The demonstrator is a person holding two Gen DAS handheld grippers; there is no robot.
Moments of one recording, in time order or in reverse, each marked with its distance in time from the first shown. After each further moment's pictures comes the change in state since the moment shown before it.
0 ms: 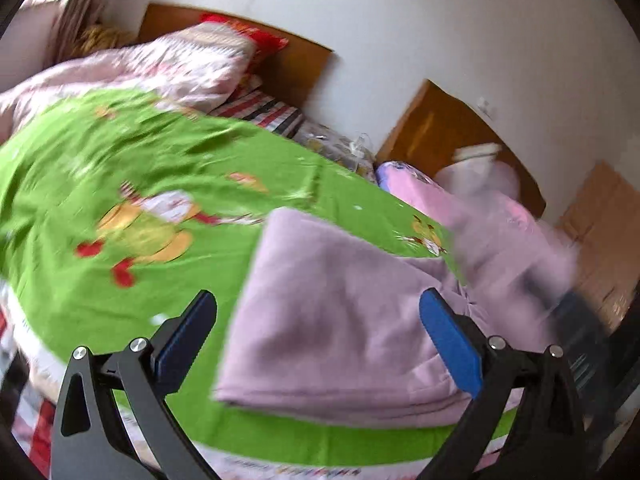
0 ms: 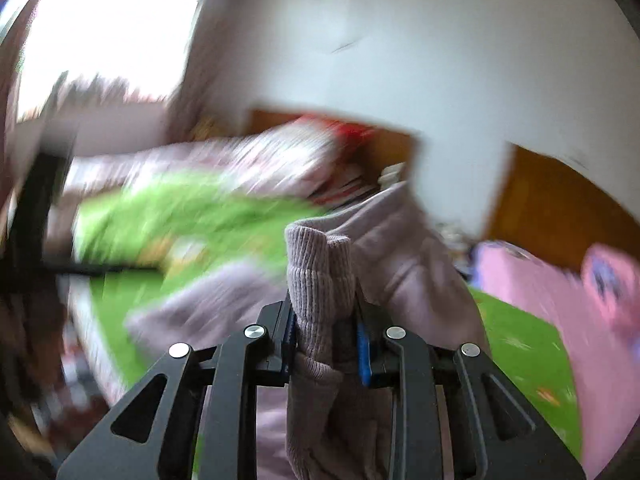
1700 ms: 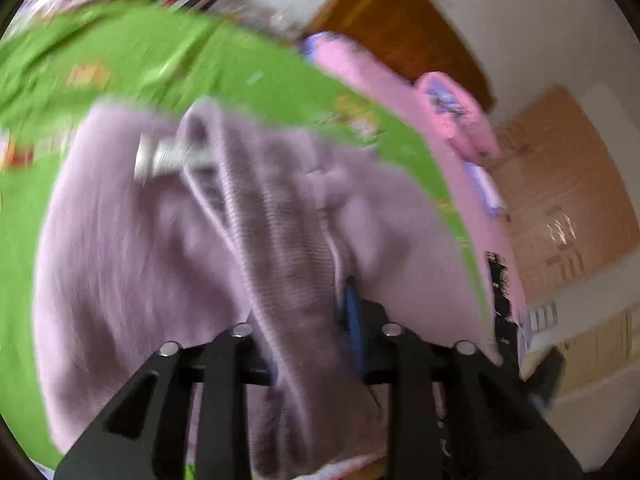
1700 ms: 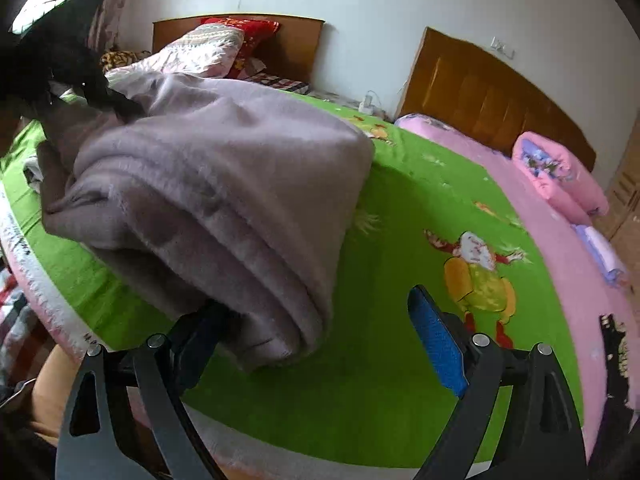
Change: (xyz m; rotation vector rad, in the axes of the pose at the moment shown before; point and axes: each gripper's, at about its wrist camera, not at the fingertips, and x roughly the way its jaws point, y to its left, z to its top) left arm 0.123 -0.096 0.005 0.114 0.486 -0.279; right arm -0.045 -0.073 -0.156 0.251 0.310 -0.331
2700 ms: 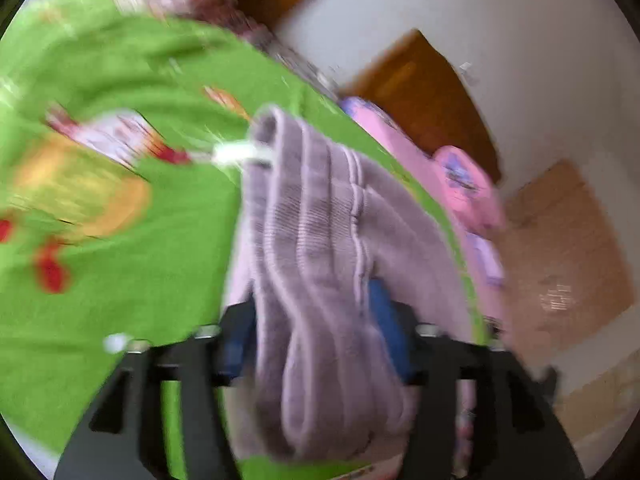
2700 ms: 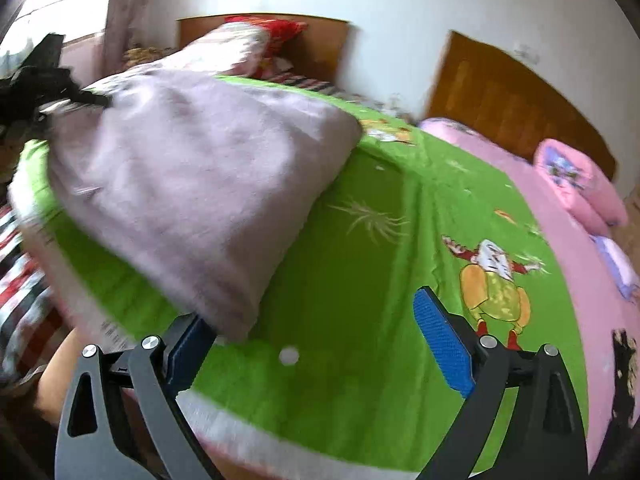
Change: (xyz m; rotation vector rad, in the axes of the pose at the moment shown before) left arm -0.071 0.095 -0.026 -0.155 -0.255 0.121; right arm -0.009 -0.010 -0.002 -0.045 0.006 0.155
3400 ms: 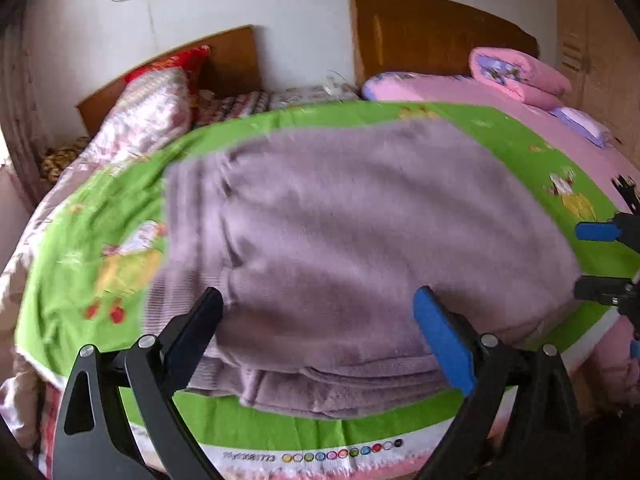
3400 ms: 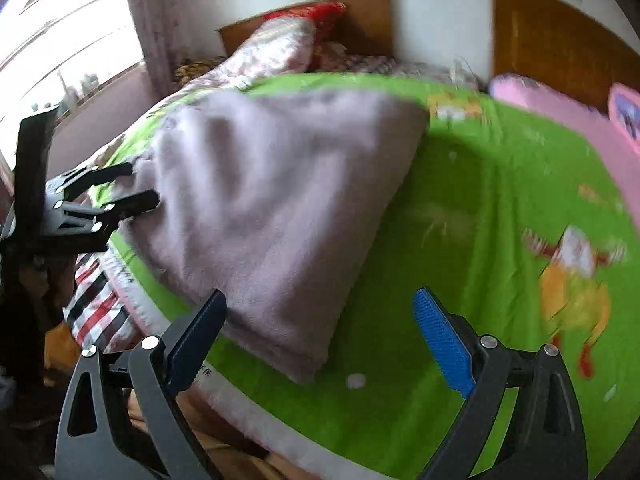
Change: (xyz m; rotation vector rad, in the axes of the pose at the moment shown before) left arm 0.017 -0.138 -0.086 0.592 -0.096 0.428; right arm 0.008 -0.031 0.042 0.111 0.038 0.328
